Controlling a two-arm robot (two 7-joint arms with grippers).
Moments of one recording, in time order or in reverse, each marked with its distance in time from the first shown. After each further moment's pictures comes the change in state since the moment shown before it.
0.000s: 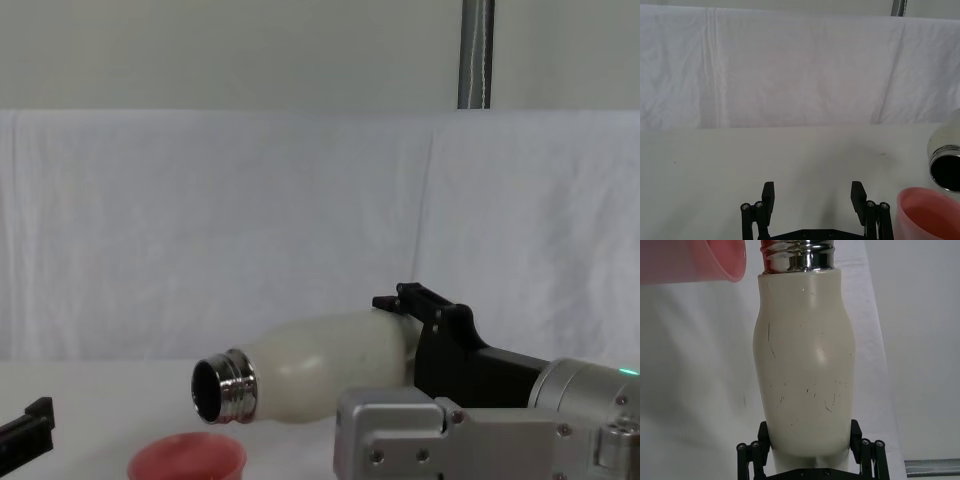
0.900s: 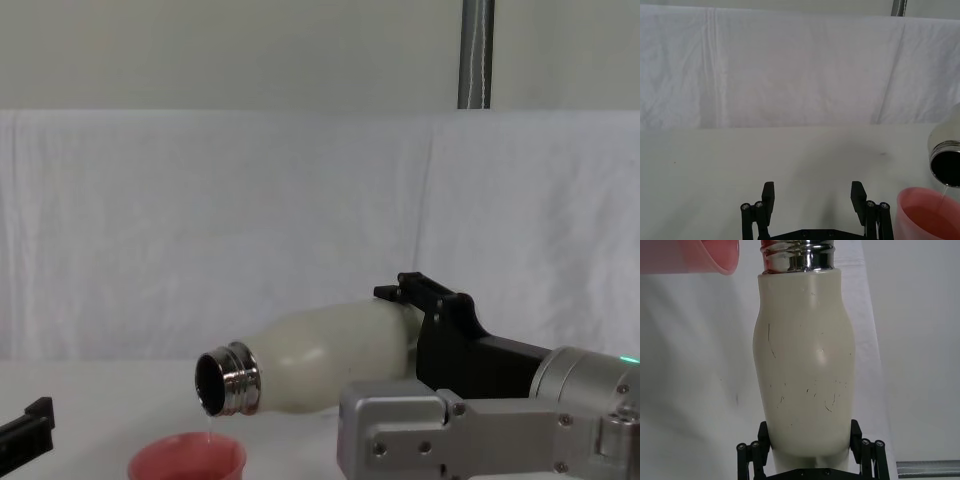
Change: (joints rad) left arm 0.000 0.000 0.000 0.000 0.000 0.000 0.000; right arm 0.013 0.008 -0.005 -0.001 -0.016 0.002 -0.009
